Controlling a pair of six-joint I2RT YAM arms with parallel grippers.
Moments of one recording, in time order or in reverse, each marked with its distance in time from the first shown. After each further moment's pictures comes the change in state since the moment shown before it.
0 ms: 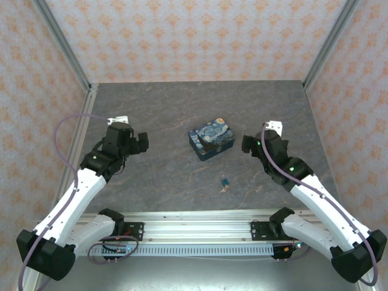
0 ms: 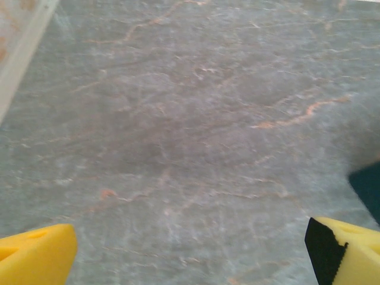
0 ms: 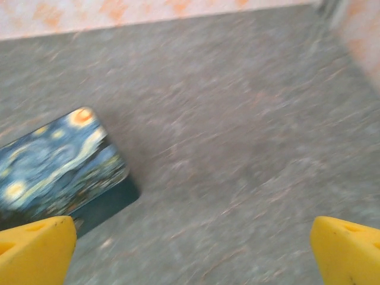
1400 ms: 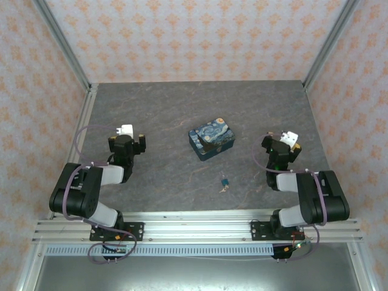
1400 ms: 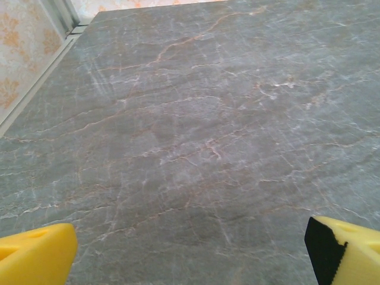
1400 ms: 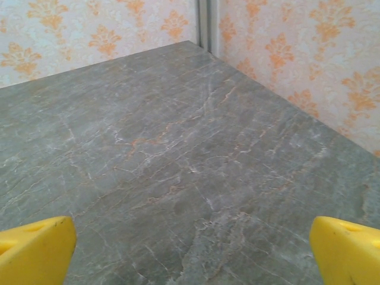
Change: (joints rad) left arm 0.191 0.533 -0.468 1.264 0.002 0.283; right arm -0.454 0.575 -0.518 1.415 -0.059 -0.176
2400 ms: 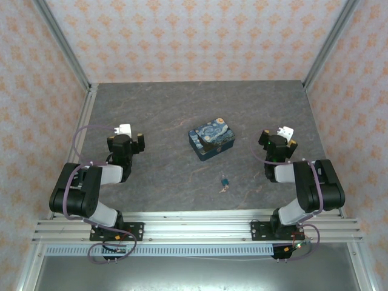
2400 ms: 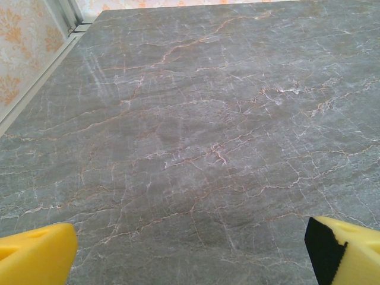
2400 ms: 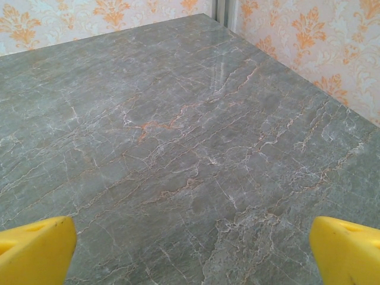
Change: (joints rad) left arm 0.014 0.000 0.002 0.006 0.018 -0.011; right arm -0.003 0.092 0.099 -0.088 -0.037 -0.004
